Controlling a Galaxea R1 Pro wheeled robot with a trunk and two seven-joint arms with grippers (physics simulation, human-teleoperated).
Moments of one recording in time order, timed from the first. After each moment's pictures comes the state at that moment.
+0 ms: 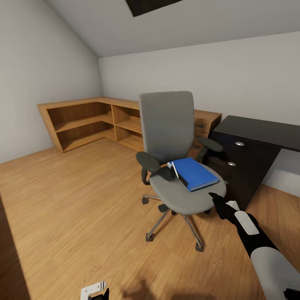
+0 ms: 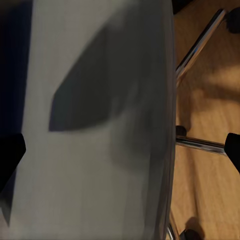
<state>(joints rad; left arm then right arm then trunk) 0.00 -0.08 0.04 -0.95 0.16 0.08 0.09 -0.72 -0.18 -0.18 -0.66 -1.14 0.34 -0.09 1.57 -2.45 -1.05</state>
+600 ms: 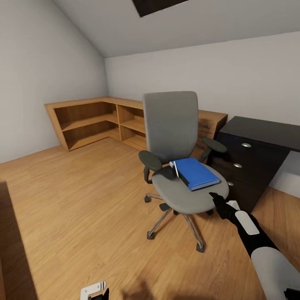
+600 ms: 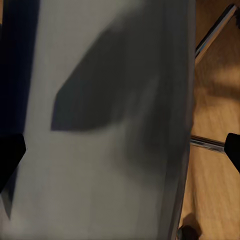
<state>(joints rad) 0.00 -0.08 0.04 -0.95 0.16 0.08 0.09 -0.72 -0.18 -0.18 -0.66 -1.12 0.34 -0.08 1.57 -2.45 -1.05</state>
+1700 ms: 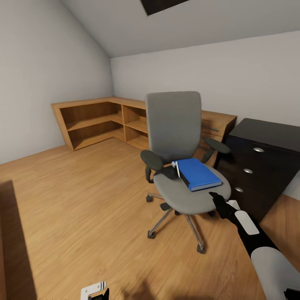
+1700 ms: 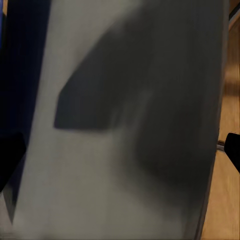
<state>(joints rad) 0.00 -0.08 0.04 -0.95 0.16 0.08 0.09 -0.72 -0.18 -0.18 -0.67 -1.12 0.34 -0.08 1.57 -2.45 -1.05</state>
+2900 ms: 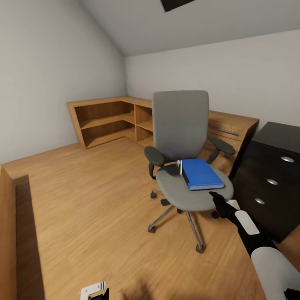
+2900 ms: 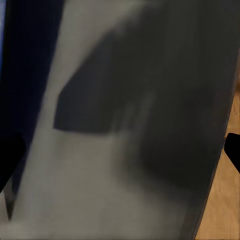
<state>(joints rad) 0.00 -0.08 0.04 -0.95 0.16 0.08 0.09 -0.72 -0.18 -0.18 -0.67 -1.12 0.34 -0.07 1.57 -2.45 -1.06</state>
